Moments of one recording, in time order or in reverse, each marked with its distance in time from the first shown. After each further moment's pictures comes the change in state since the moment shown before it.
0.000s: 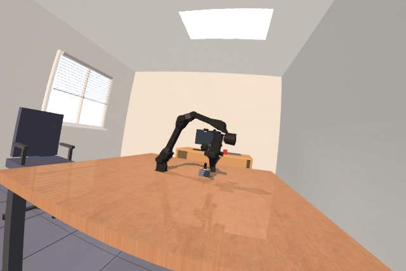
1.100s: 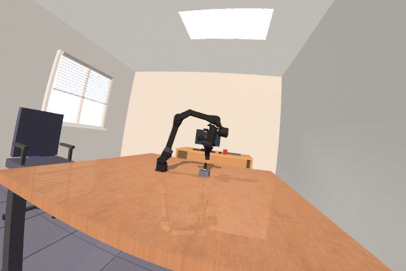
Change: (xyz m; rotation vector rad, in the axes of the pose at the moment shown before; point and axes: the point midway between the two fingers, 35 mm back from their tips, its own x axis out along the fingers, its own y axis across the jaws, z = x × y) arm -0.040 -0.121 0.089 -0.202 -0.053 0.001
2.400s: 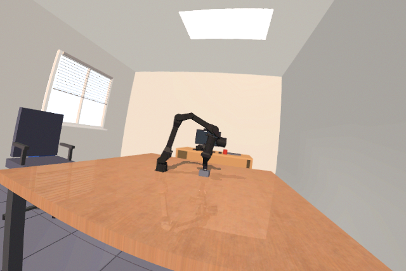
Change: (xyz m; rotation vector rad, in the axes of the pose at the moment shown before) arm 0.068 -0.009 -0.001 -0.056 -0.023 -0.007
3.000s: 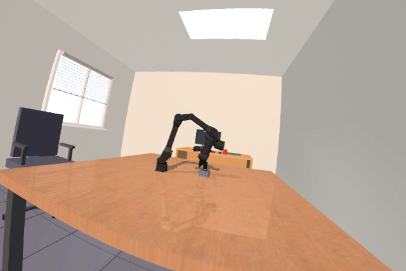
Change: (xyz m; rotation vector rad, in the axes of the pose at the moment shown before) arm 0.015 0.001 0.021 -0.023 -0.085 -0.008
